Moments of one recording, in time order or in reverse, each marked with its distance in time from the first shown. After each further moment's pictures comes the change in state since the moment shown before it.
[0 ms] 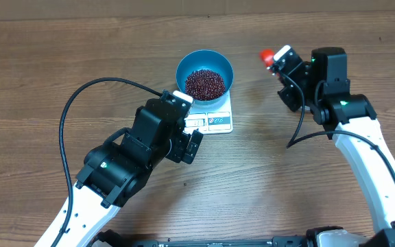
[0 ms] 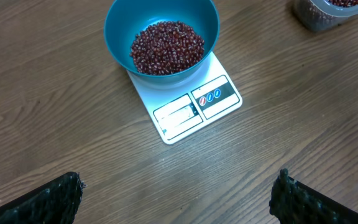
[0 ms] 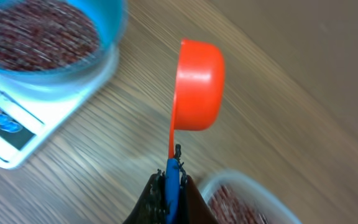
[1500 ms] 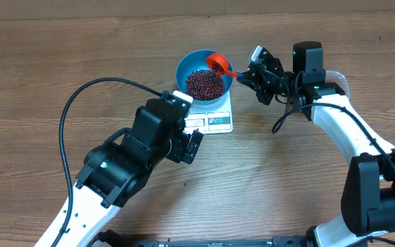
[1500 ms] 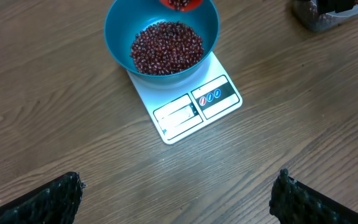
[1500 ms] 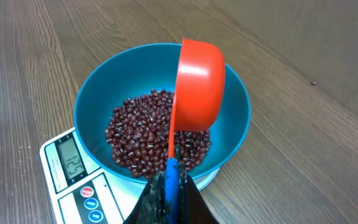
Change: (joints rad) left arm 0.000 0.000 0.000 0.000 0.000 0.000; right arm 0.002 0.314 0.000 0.365 -0.659 -0.057
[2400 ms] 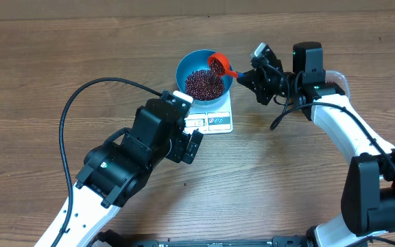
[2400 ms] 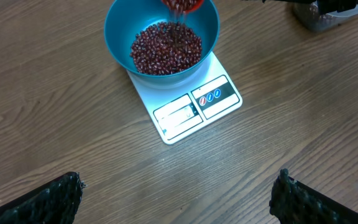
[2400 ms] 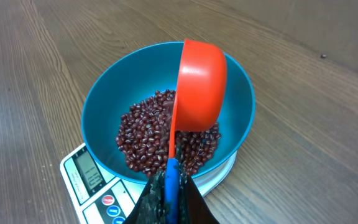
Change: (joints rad) left arm 0.000 0.000 0.000 0.000 0.000 0.000; right arm 0.000 0.000 0.000 -0.013 0.000 0.166
